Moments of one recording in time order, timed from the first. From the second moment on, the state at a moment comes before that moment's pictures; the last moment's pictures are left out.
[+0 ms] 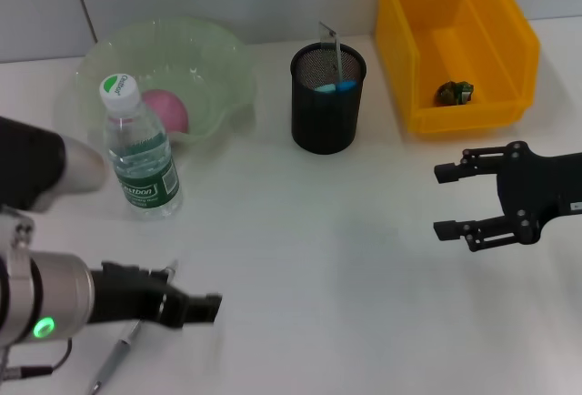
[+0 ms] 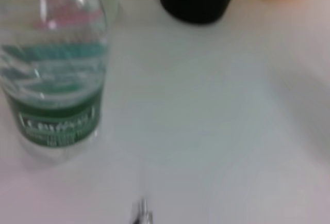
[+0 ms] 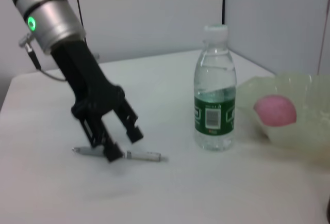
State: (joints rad) left arm -0.07 -2.08 1.77 1.75 2.50 1.25 -2.88; right arm 0.69 1.97 -0.09 -0.62 -2.65 -1.83 1.01
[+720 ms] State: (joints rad) left arm -0.22 -2.08 1.79 1.67 2.65 1.36 -2.88; right arm 0.66 1.99 -0.11 -0.62 -2.56 -1.83 1.01
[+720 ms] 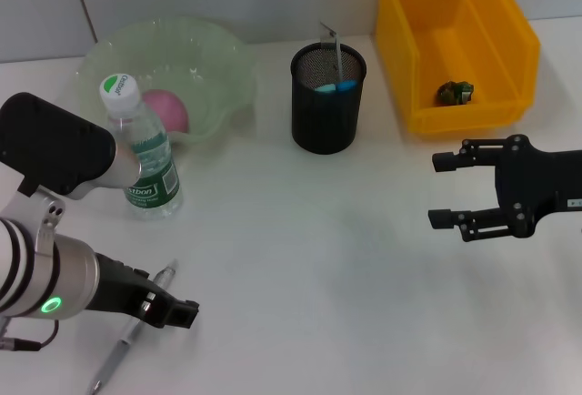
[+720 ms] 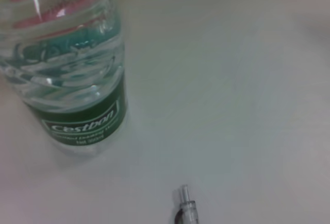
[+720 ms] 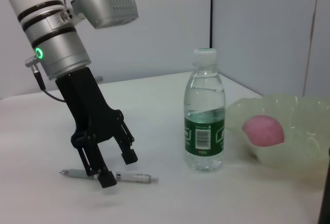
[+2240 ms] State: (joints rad) left arm -0.34 -2.08 1.78 1.53 2.71 1.39 -2.88; right arm 0.66 2.01 -0.12 -0.64 -2.54 -1.82 1.00
